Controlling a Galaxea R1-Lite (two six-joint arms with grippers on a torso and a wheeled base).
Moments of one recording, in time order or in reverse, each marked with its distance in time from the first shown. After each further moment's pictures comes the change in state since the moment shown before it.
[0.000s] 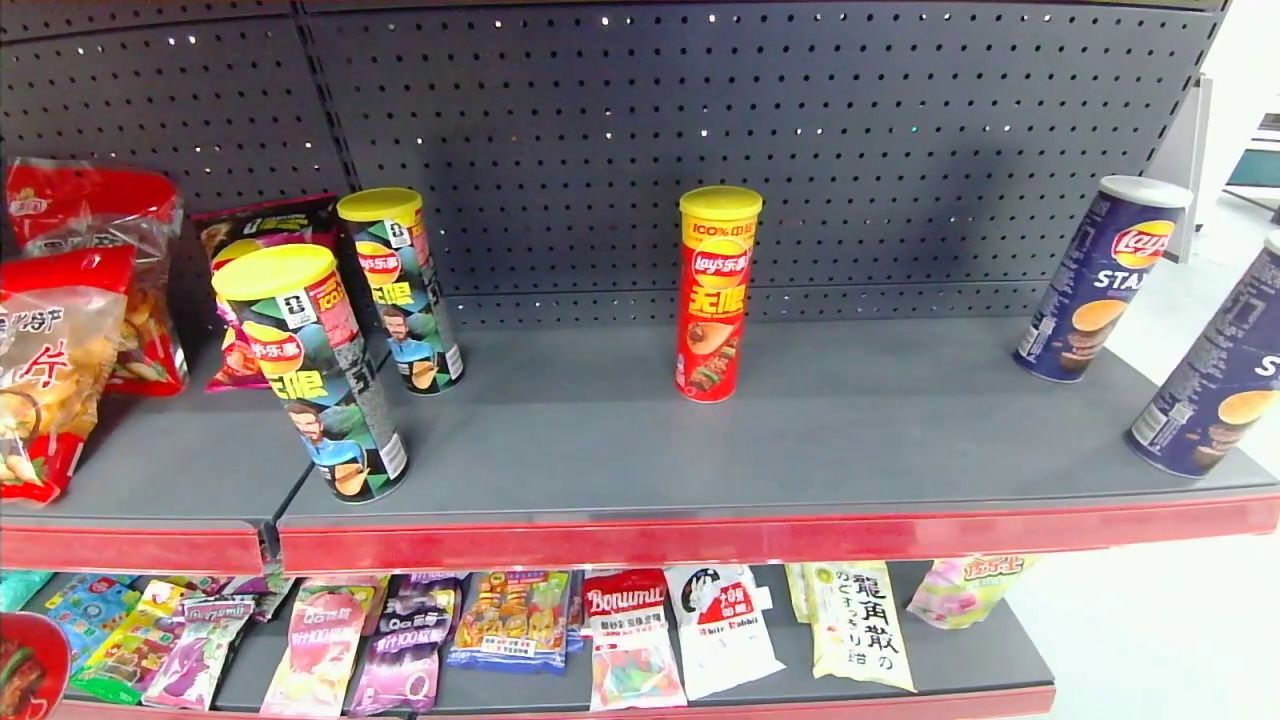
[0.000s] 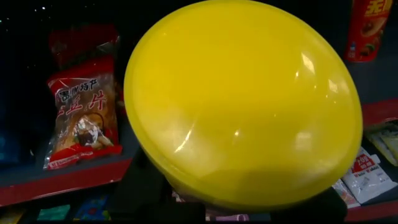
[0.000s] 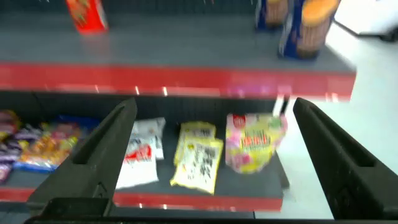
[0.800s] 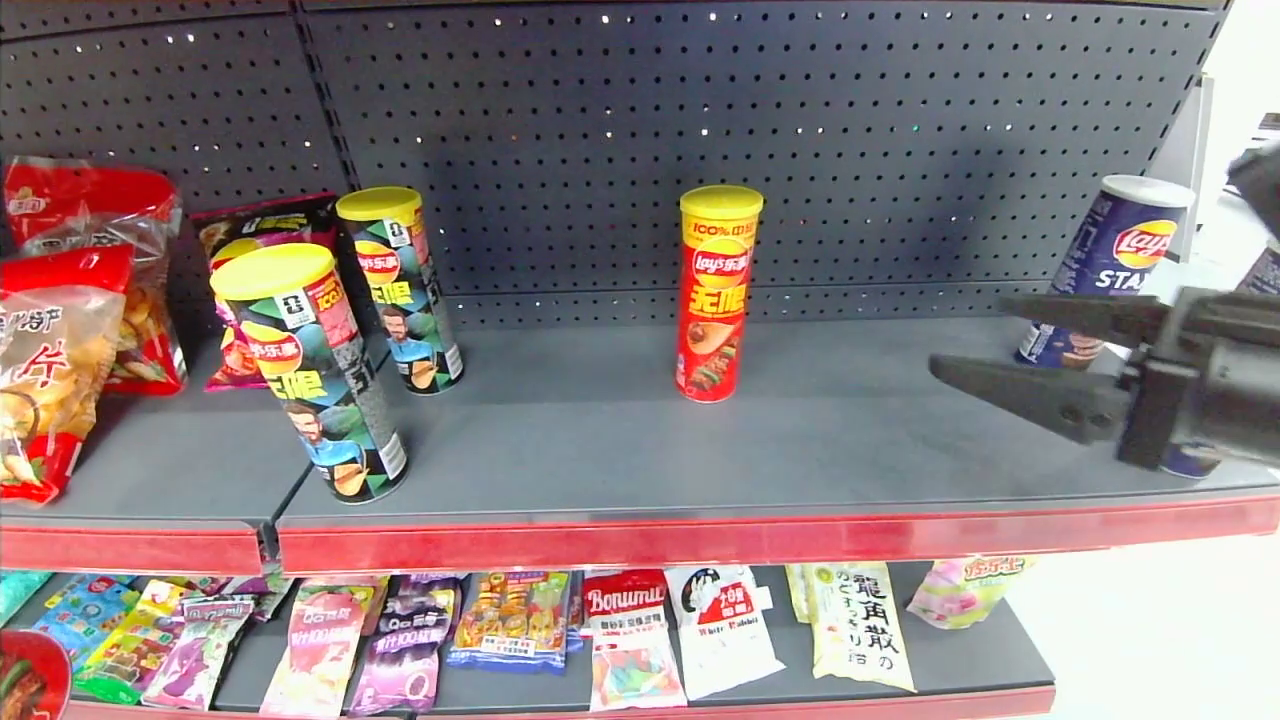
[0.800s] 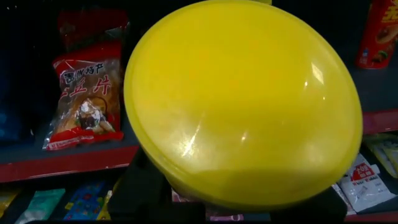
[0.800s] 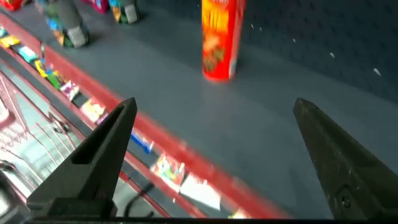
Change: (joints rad) left arm -0.015 -0.027 0.033 0.000 0.059 -0.065; right arm 0.366 1.154 -0.645 -0.255 0.220 -0.072
